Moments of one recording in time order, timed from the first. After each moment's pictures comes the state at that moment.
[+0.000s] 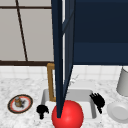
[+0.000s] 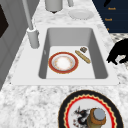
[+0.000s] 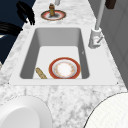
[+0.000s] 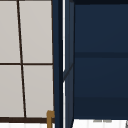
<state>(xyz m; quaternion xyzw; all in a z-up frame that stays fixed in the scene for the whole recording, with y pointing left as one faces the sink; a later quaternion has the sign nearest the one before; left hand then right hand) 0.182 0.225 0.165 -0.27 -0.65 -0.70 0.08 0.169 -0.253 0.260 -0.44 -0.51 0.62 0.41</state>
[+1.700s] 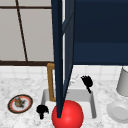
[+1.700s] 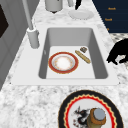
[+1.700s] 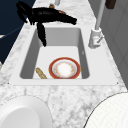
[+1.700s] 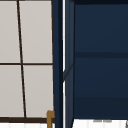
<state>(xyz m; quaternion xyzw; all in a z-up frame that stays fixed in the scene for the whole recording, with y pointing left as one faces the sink) 0.182 0.225 0.165 -0.27 -0.65 -0.70 0.08 0.381 -0.186 0.262 -0.47 -0.51 0.60 0.40</state>
